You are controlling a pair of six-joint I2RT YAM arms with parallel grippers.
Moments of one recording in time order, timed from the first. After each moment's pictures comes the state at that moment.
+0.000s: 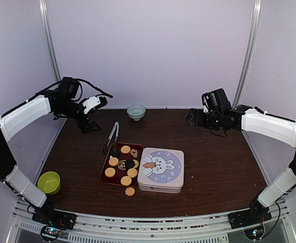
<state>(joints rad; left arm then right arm) -0.36 1.55 1.41 -0.76 0.28 0.79 0.56 1.51 1.19 -0.36 0.18 0.53</state>
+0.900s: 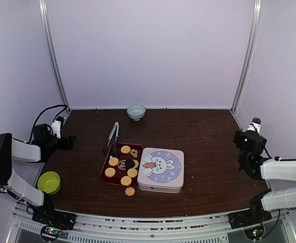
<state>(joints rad) 0.14 1.42 0.48 0.50 0.25 0.19 0.30 1.10 0.29 0.63 0.91 0.11</state>
